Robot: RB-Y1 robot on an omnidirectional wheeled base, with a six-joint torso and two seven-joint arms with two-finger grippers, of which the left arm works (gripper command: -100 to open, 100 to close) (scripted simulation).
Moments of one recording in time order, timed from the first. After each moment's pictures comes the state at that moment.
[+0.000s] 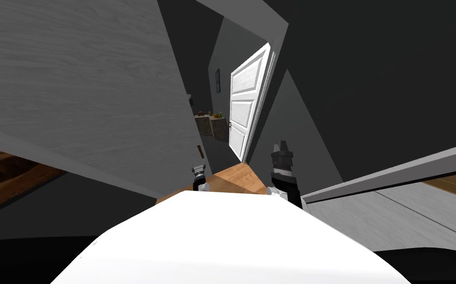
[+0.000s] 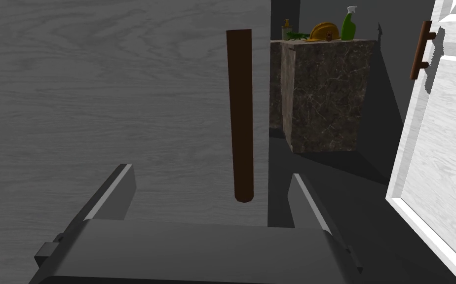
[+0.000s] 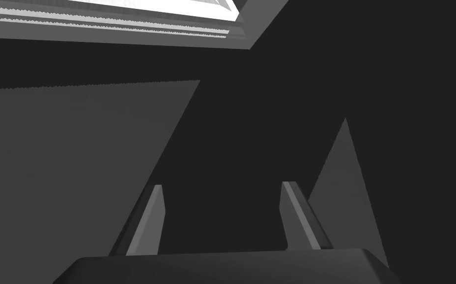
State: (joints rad) arm 0.02 0.00 0.00 -0.92 0.63 -0.88 0.96
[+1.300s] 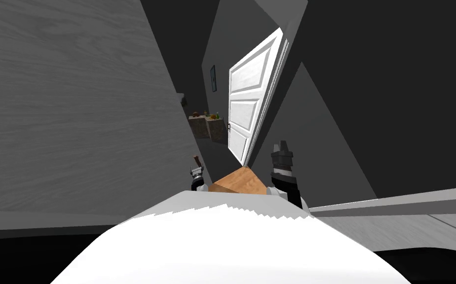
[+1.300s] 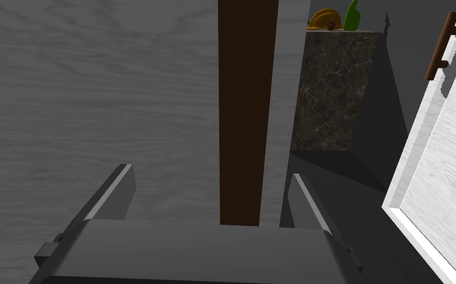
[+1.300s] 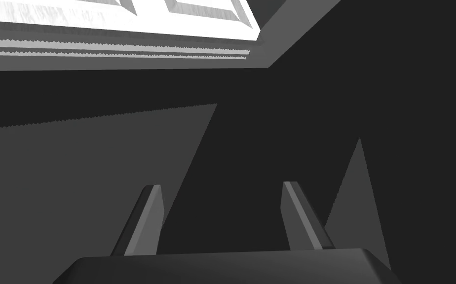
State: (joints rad) arm -0.01 0.03 0.00 -0.81 0.69 -0.91 1.05
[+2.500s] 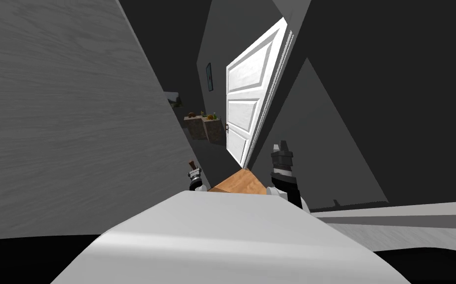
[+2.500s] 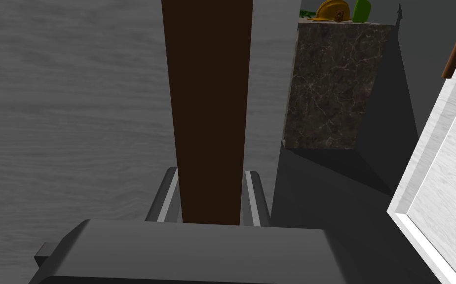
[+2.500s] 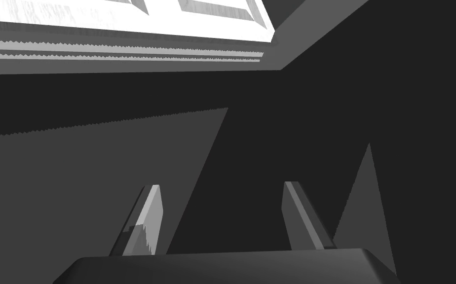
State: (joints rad) arm 0.00 0.03 0.03 -0.79 0.72 -0.91 1.06
